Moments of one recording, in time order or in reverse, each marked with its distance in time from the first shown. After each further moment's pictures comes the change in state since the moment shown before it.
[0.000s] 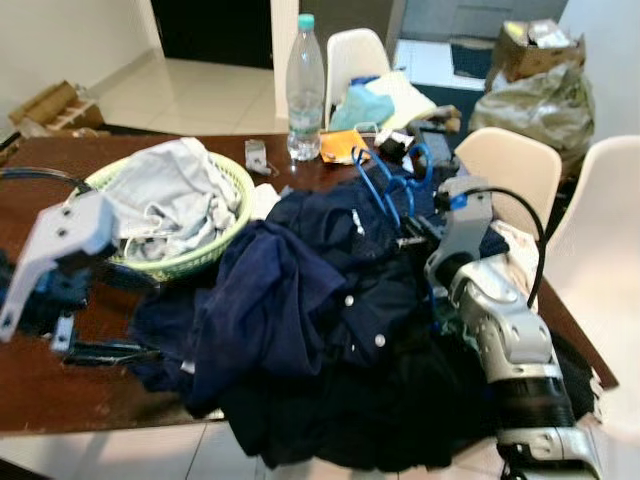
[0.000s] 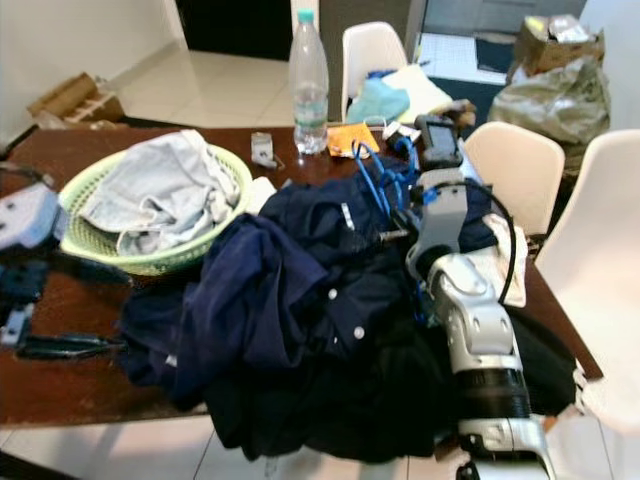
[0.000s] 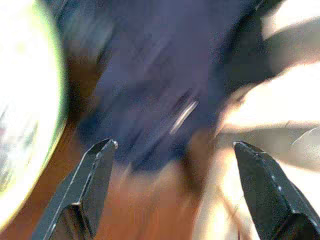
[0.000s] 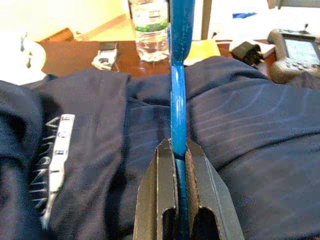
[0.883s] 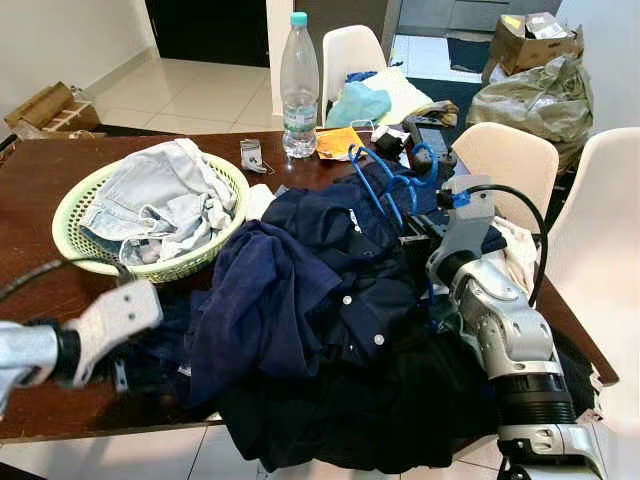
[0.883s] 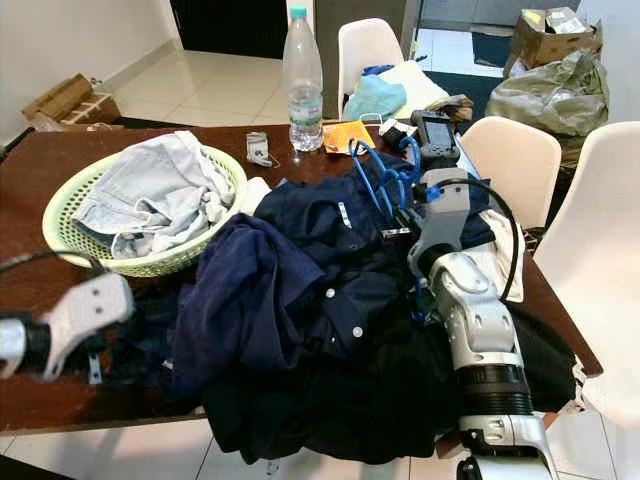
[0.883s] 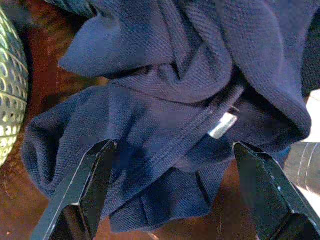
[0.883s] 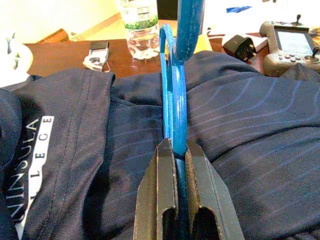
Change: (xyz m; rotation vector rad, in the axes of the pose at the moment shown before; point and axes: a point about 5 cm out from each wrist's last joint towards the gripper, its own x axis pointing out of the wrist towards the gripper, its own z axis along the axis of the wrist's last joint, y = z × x) left arm 0.101 -0.039 -0.044 -0.015 -0.115 0.049; right arm 0.000 -0.008 0.000 0.007 0.008 -0.041
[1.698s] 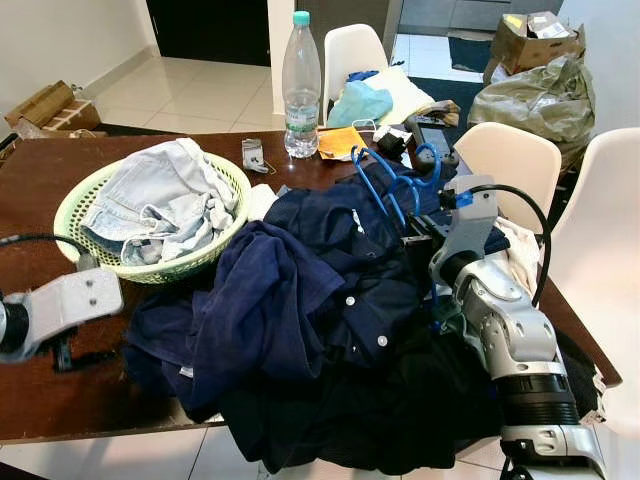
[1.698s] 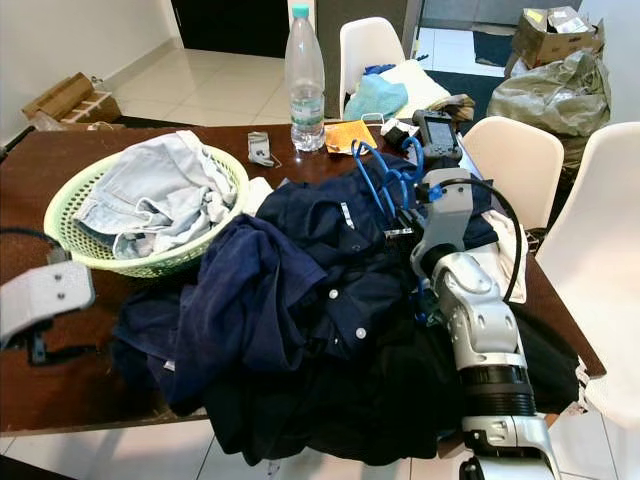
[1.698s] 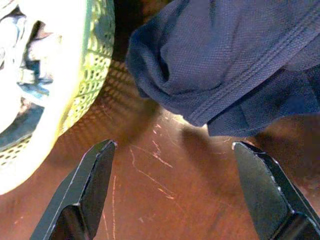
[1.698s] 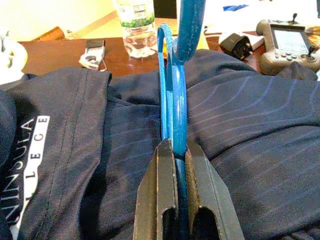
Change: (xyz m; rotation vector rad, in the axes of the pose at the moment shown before) left arm -0.040 0.039 -0.010 0.177 0.225 0.127; right arm -0.001 -0.002 0.001 -0.006 0.004 -0.006
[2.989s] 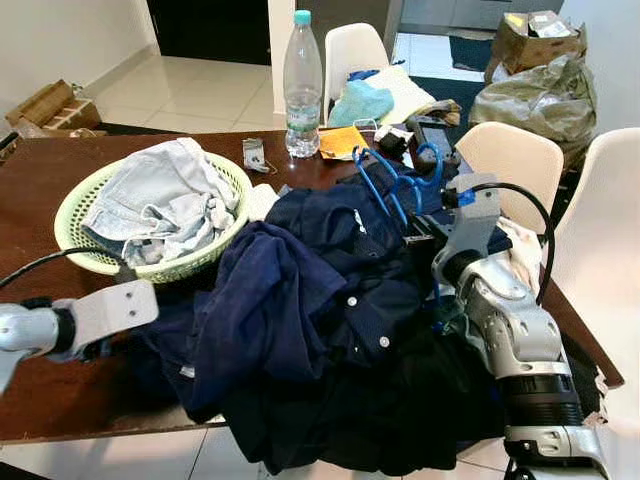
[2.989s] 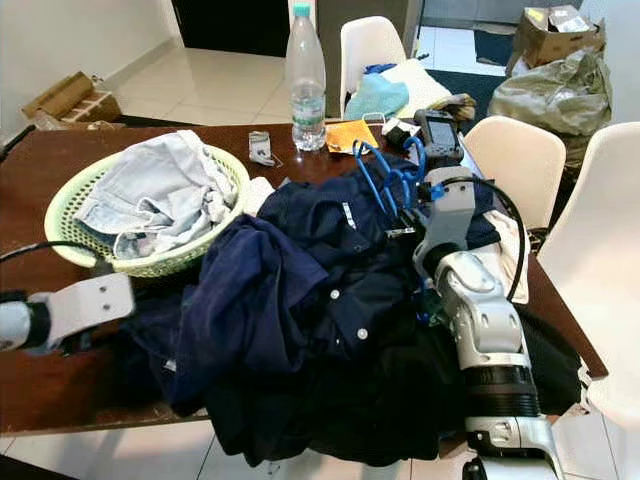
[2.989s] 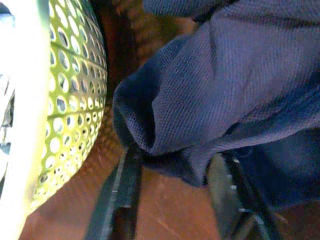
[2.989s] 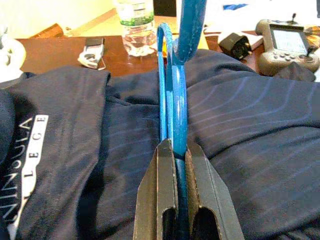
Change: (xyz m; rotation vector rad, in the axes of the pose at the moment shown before) left arm 0.049 -0.013 0.005 0.072 -0.095 0.066; right arm -0.002 -0.002 0.003 -0.010 0.005 0.000
